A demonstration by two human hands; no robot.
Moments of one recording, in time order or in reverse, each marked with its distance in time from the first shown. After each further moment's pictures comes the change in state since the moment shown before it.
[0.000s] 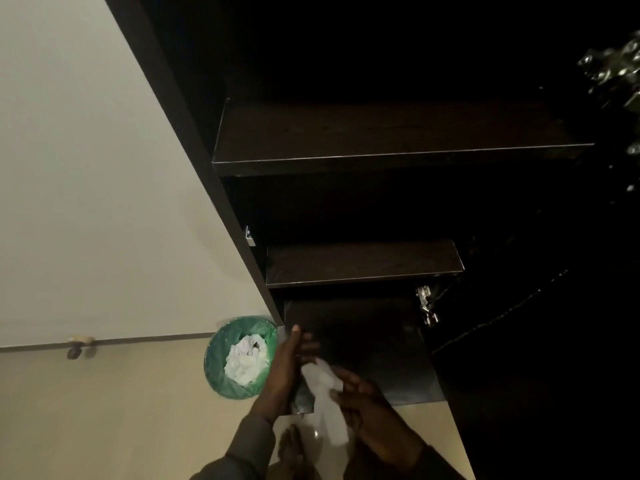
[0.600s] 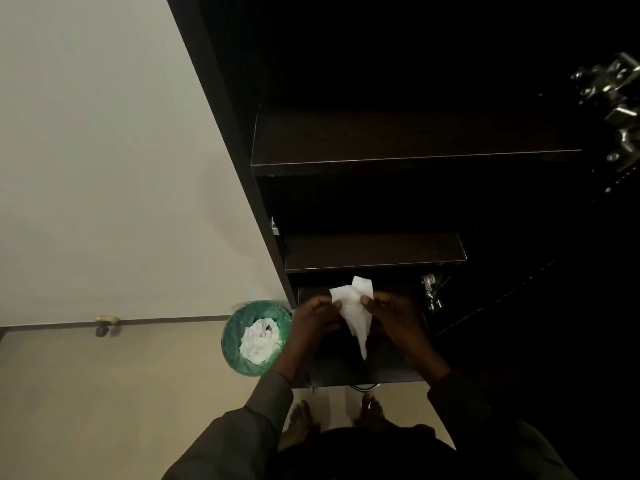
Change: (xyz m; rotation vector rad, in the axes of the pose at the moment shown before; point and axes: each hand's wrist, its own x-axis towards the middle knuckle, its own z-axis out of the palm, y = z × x) left_hand -0.046 0.051 0.024 0.110 -0.114 0.126; right_hand -0.032 -0.122 -0.001 -0.161 0.235 -0.342
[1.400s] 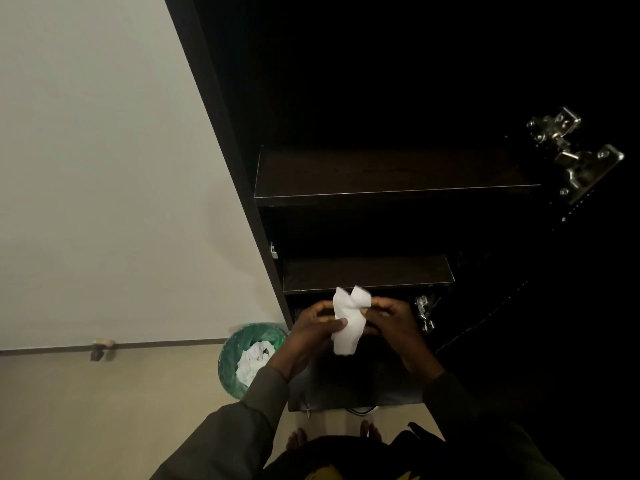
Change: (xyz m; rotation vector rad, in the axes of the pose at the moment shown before) left_hand 0.004 0.030 0.003 0.033 -0.169 -0.025; right_hand 0.007 -0.018 -0.009 0.112 -0.016 -0.125
